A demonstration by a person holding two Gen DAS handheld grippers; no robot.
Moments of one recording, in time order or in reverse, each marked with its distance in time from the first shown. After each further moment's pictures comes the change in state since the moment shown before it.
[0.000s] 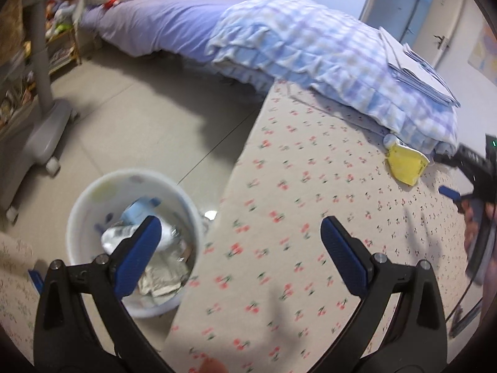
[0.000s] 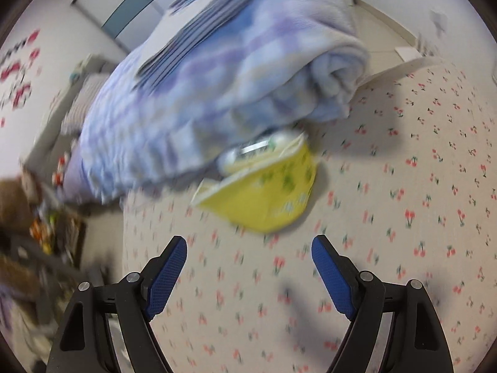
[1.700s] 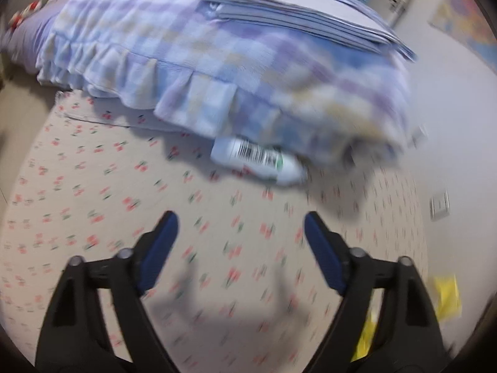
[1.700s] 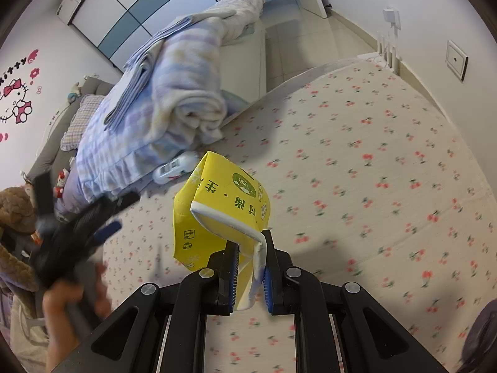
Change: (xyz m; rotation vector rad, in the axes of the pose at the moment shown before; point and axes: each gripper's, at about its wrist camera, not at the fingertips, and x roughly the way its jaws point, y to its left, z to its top) left arm 0.117 -0.300 0.056 0.081 0.109 -0.204; right arm -0.110 -0.151 -0.023 0.003 -0.070 -0.013
